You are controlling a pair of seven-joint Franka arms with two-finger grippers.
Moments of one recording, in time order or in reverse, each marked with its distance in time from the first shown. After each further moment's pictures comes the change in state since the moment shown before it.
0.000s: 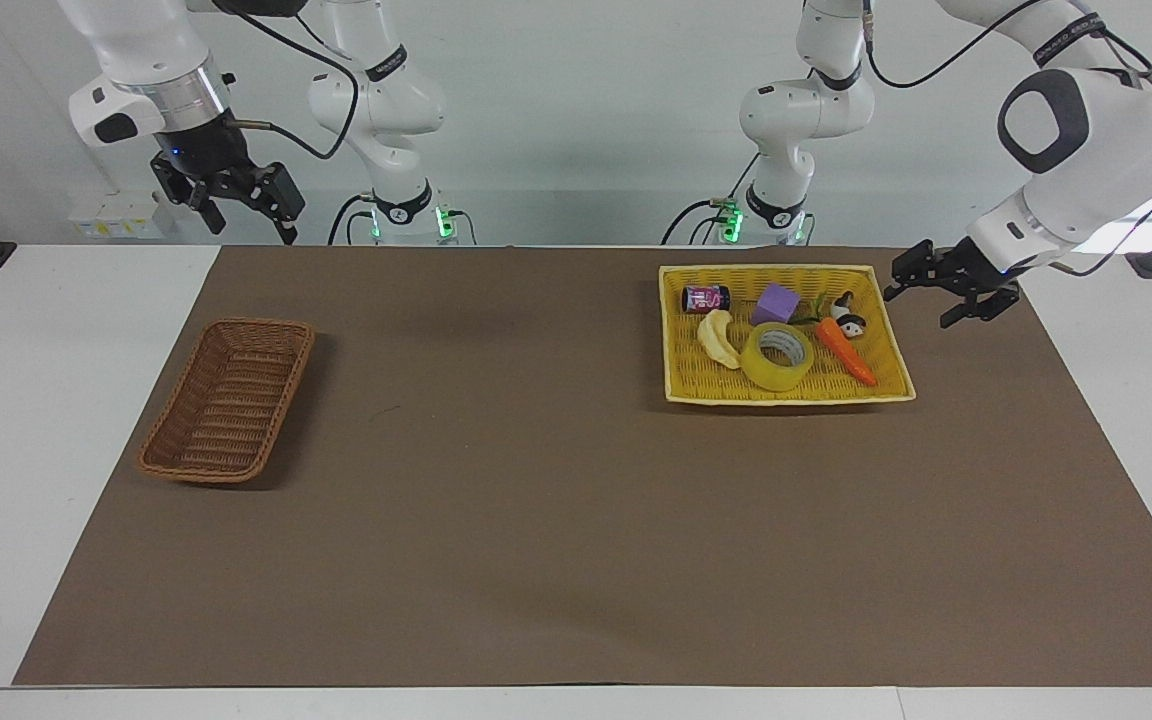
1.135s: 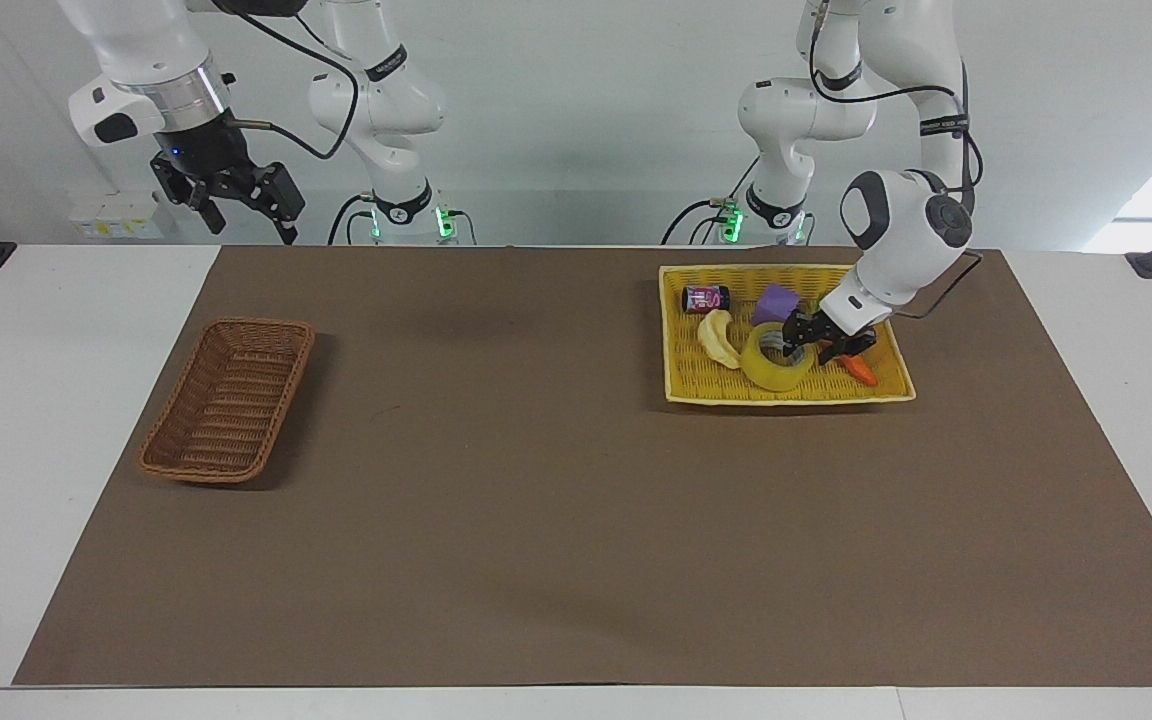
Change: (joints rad) left arm -0.199 -0.024 -0.006 -0.496 -0.017 0.560 -0.259; right arm 0.000 0.000 0.000 0.000 0.000 0.000 0.000
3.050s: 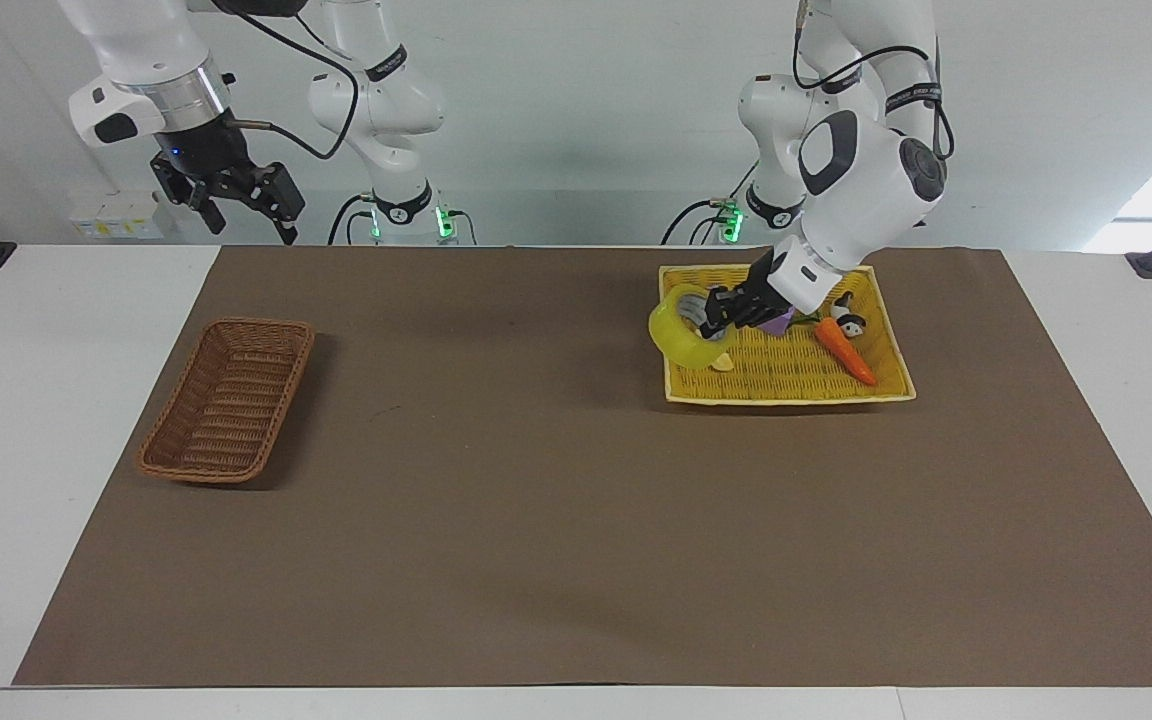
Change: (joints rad) left arm -0.243 0.043 -0.015 0.415 -0.328 -0.273 -0.560; right arm 0.000 0.000 0.000 0.000 0.000 -0.001 0.000
